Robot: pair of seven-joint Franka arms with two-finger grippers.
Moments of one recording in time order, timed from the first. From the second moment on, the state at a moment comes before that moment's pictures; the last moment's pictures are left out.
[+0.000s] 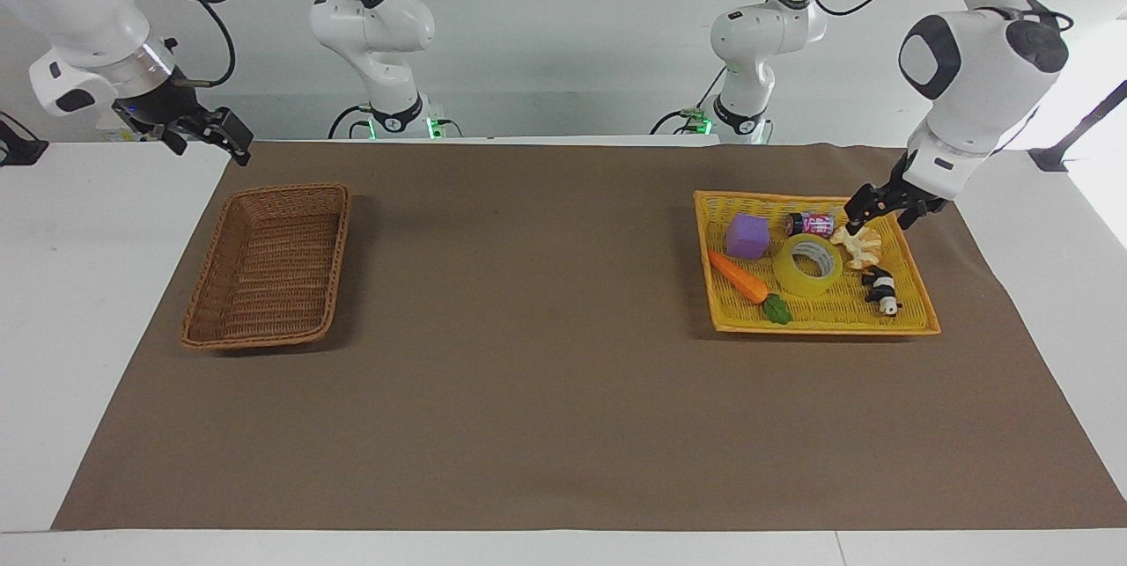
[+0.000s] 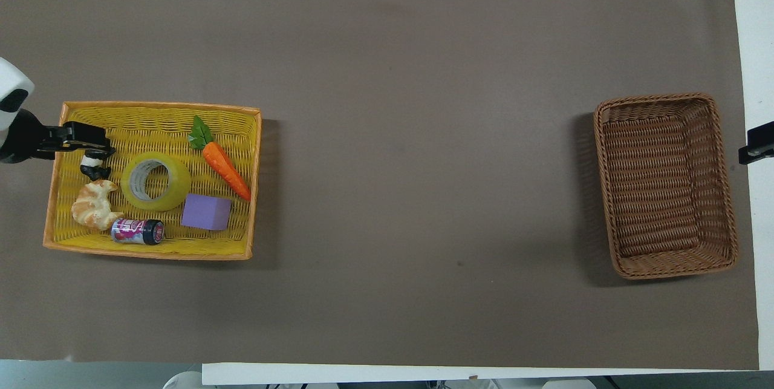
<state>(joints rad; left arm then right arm) 0.17 -0.09 -0.17 -2.12 -0.05 2.03 -0.01 -0.07 -0.04 -0.12 -1.64 -0.06 1.43 0.01</state>
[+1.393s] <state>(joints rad) 0.17 0.02 -0.17 -2.32 -0.05 2.29 0.06 -0.07 -0.04 -0.12 -1.64 -0.06 1.43 0.01</state>
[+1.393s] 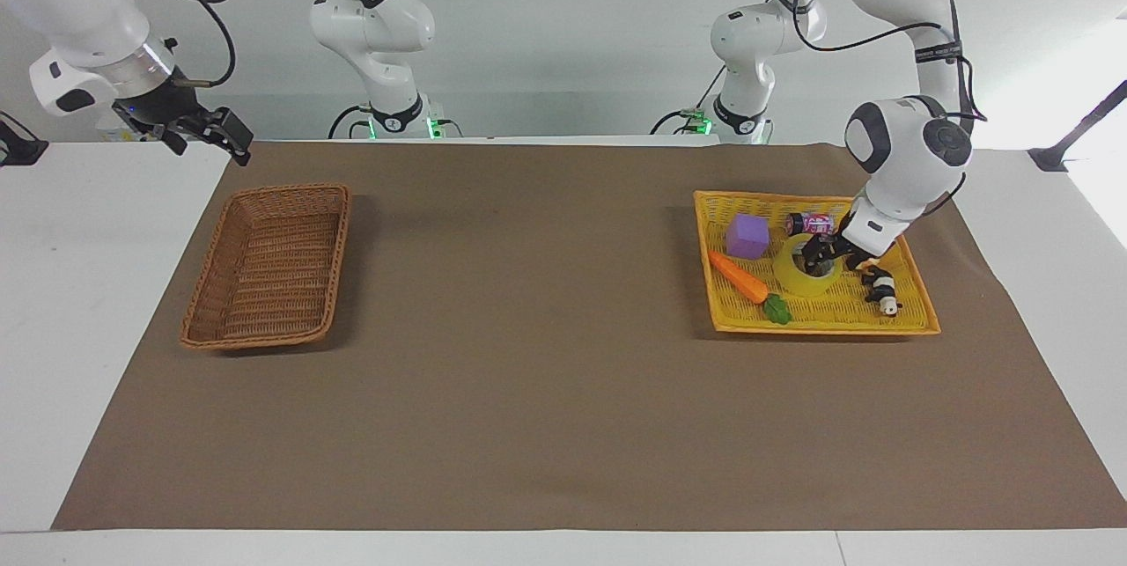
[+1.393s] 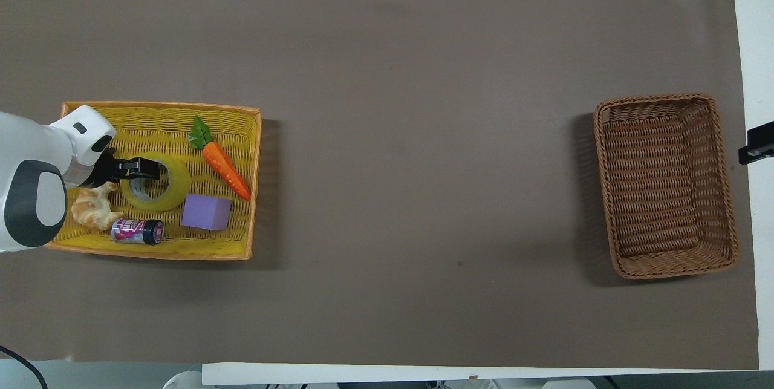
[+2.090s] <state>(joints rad) 0.17 0.02 -0.17 -2.33 -0.05 2.30 0.06 -0.07 -0.04 -0.12 -1.64 -0.06 1.43 0.01</state>
